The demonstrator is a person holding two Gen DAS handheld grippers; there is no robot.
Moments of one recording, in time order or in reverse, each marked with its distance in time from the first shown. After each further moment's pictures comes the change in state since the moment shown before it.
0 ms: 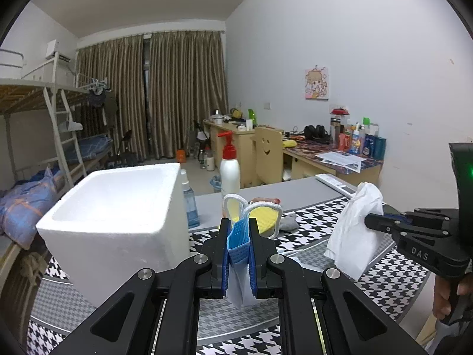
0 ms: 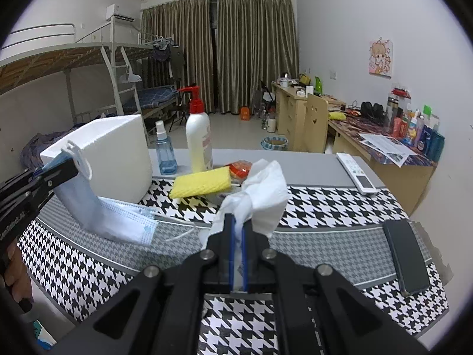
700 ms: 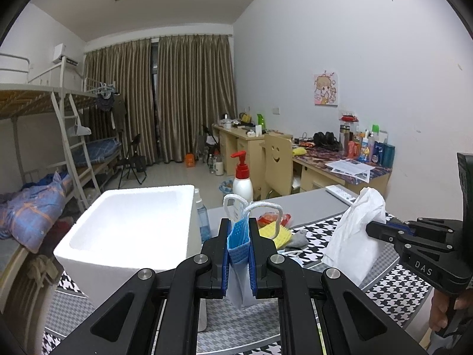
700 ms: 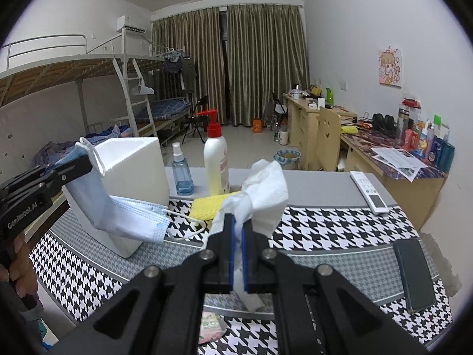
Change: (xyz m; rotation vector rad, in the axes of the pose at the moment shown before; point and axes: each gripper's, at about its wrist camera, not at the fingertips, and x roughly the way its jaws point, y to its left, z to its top) left arm -0.006 0.008 0.024 -0.006 -0.019 0.044; right arm -0.006 0.006 0.021 0.000 -0.063 0.067
